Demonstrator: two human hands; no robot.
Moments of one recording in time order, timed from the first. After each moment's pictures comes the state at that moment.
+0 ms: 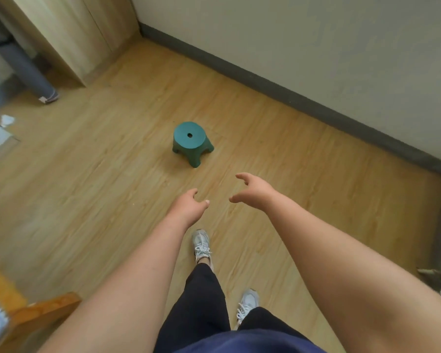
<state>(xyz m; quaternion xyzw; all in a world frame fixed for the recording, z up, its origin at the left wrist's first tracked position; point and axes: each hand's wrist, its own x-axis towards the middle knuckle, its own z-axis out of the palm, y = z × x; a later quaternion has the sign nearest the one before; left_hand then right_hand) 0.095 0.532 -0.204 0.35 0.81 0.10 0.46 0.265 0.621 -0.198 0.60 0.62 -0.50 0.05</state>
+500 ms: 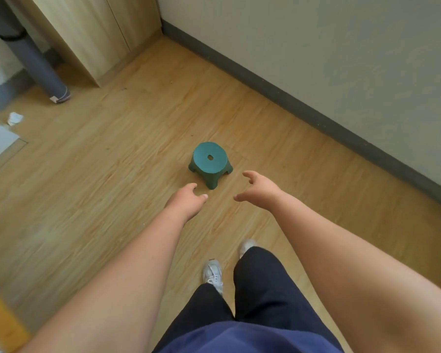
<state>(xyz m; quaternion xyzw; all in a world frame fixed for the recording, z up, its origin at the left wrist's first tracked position) -0.076 0.712 -0.216 0.31 0.83 0.08 0.46 0.103 0.808 -0.214 0.59 0.64 -0.49 0.08</state>
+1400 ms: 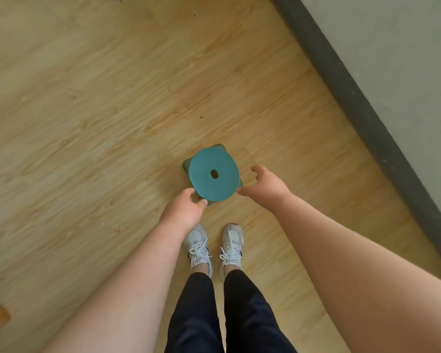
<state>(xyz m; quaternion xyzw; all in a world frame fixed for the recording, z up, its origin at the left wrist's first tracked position) -0.179 0.966 -0.483 0.10 0.83 0.11 0.53 -0.049 1.122 -0.482 0.54 0.67 -0.44 0.25</state>
